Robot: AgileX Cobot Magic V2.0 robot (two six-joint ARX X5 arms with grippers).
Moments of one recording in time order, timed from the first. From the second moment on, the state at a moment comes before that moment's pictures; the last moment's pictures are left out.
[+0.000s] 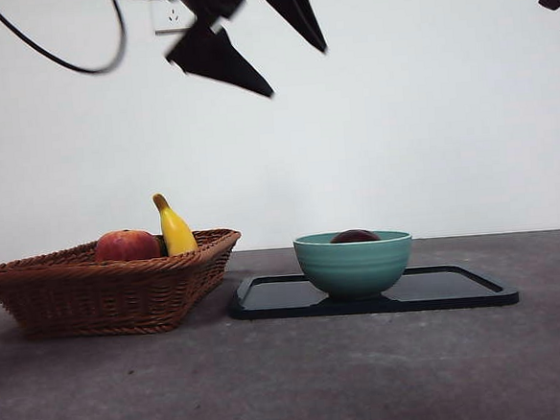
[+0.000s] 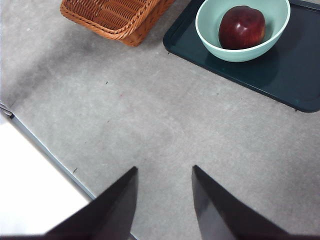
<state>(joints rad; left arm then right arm) -0.61 1.74 1.65 -0.62 0.31 -0.12 0.40 0.71 0.82 -0.88 -0.40 0.07</state>
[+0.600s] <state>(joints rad) -0.67 2.03 1.75 -0.53 0.18 -0.09 0.40 0.71 0.82 -0.93 -0.40 0.07</state>
